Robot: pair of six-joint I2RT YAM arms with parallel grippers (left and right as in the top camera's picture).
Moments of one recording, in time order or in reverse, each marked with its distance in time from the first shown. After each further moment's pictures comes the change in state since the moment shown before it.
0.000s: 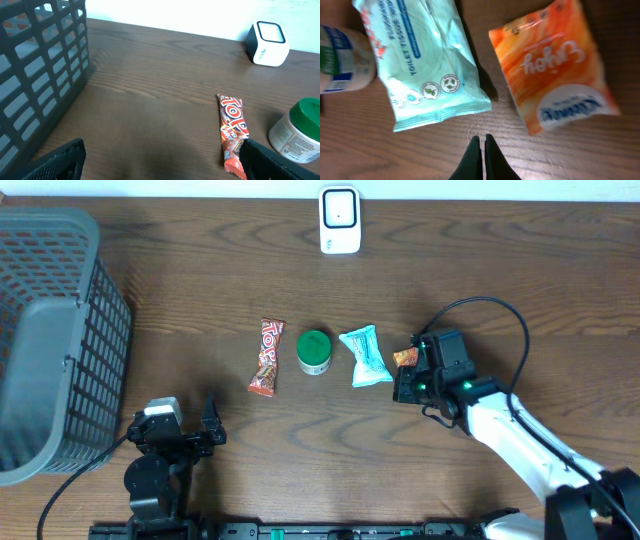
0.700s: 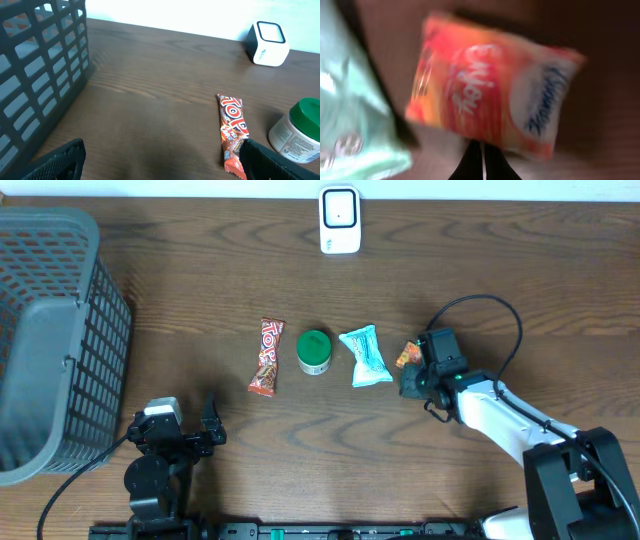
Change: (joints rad) left arm 0.000 0.000 0.000 0.000 0.000 0.000; right arm -0.040 0.129 0.000 0.100 0.227 -0.008
